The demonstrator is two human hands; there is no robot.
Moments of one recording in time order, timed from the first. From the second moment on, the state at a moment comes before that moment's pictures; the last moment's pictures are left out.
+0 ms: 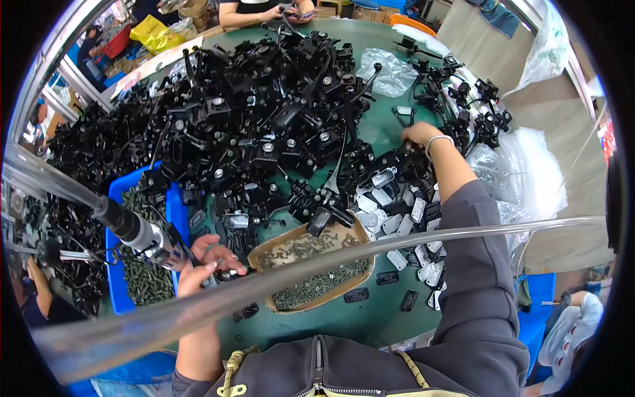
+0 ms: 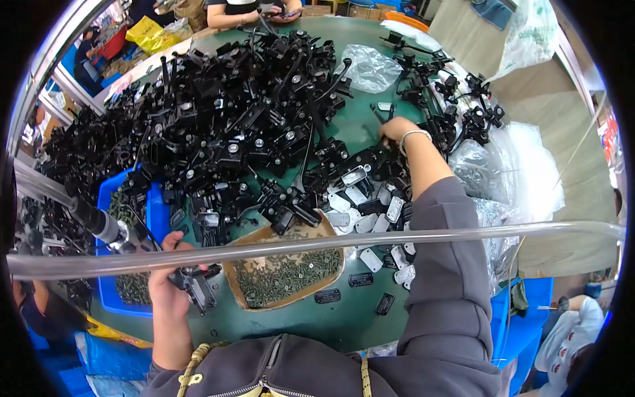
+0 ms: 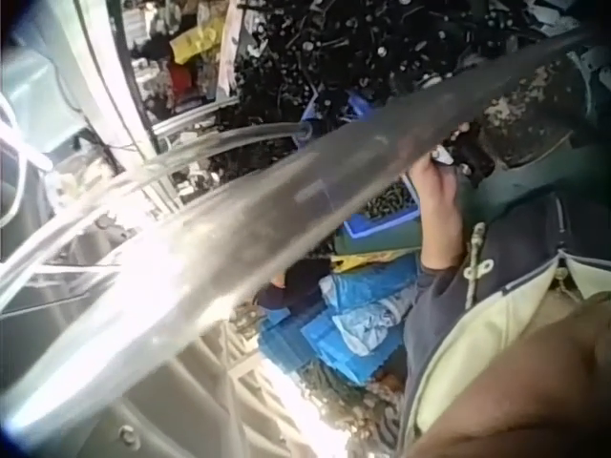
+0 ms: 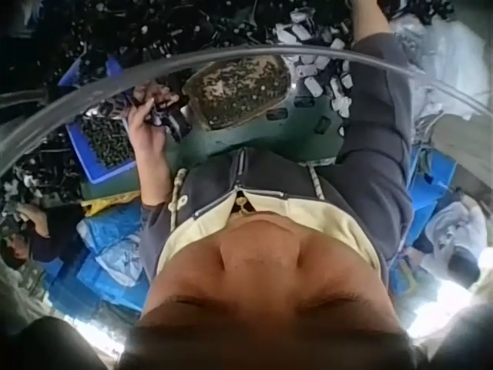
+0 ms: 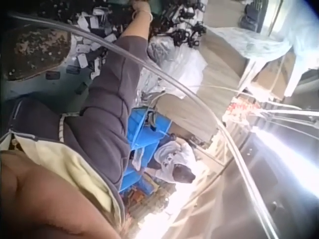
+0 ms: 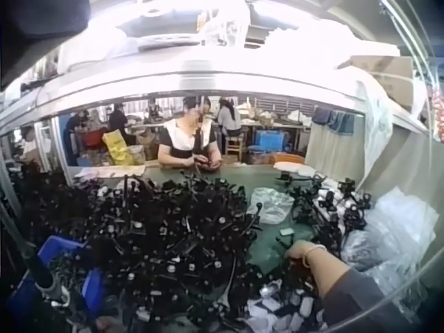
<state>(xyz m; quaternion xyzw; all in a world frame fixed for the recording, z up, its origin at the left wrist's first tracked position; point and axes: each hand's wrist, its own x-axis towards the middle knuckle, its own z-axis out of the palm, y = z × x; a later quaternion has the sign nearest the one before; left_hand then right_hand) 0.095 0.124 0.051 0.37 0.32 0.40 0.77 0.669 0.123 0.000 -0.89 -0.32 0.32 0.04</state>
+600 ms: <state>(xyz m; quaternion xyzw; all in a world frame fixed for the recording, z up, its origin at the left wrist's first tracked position) 0.080 0.131 0.058 0.36 0.25 0.32 0.84 0.496 0.152 0.089 -0.68 -0.55 0.25 0.41</state>
